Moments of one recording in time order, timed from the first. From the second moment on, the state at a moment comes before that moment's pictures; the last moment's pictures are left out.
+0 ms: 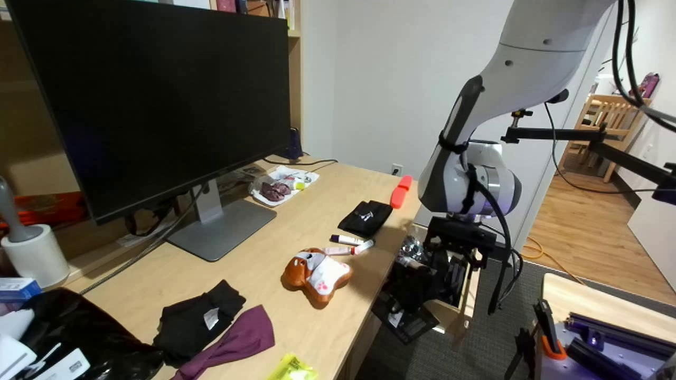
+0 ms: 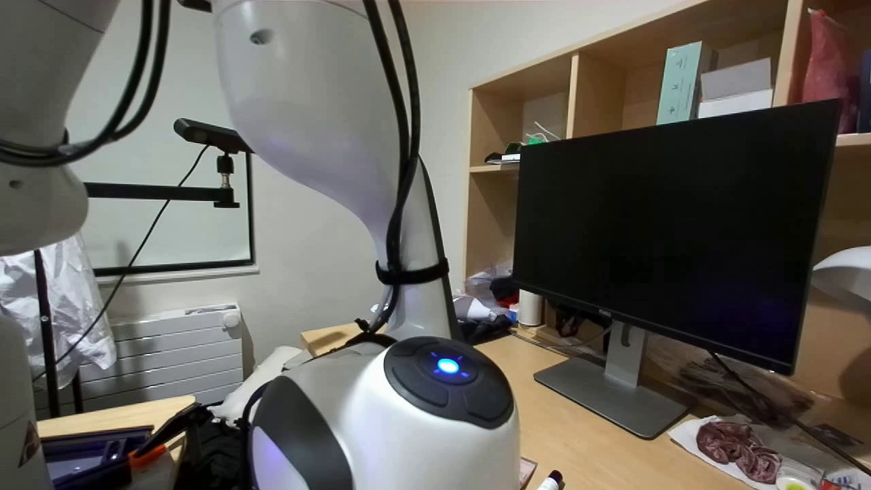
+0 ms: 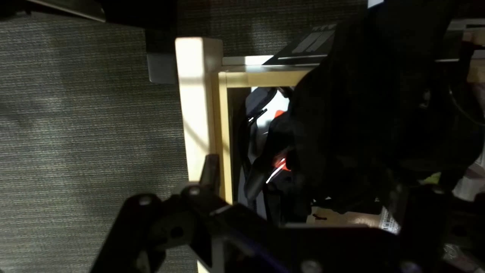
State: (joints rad) arm -0.44 0.56 -0.15 -2.48 0.55 2.95 0.41
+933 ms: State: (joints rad) arm -0.80 0.71 0.15 -2.38 0.66 3.08 0.20
